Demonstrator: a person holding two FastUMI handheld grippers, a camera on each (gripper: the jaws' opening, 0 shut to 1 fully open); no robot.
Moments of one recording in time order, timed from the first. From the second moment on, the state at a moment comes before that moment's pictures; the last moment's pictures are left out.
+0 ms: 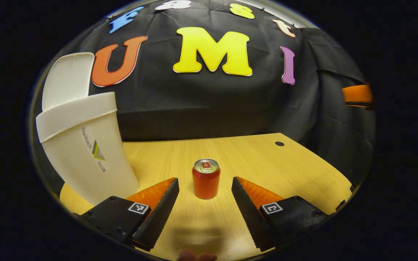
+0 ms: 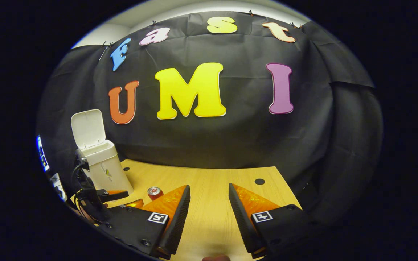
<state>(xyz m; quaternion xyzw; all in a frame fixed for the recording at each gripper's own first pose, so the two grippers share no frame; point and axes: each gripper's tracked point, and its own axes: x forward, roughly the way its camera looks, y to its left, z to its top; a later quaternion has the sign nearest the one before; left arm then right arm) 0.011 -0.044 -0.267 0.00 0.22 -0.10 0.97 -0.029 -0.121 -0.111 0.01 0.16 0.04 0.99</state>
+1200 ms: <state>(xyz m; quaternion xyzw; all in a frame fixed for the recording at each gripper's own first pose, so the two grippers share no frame) 0.078 -0.064 -0.376 0.01 0.30 -0.11 0.95 -0.043 -0.140 -0.149 0.00 0.24 0.02 0.97</state>
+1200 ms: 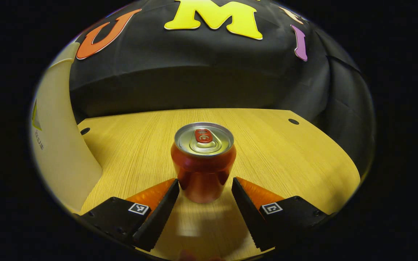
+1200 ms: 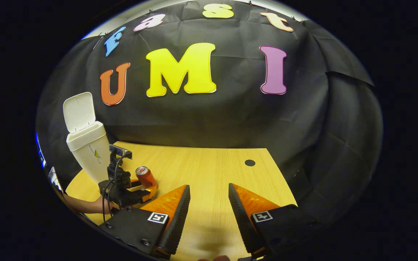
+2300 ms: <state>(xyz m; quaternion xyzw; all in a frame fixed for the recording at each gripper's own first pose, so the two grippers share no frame) 0.074 0.031 -0.121 -0.03 0.13 -0.05 0.99 -0.039 -0.085 -0.114 0.04 0.17 0.05 0.98</state>
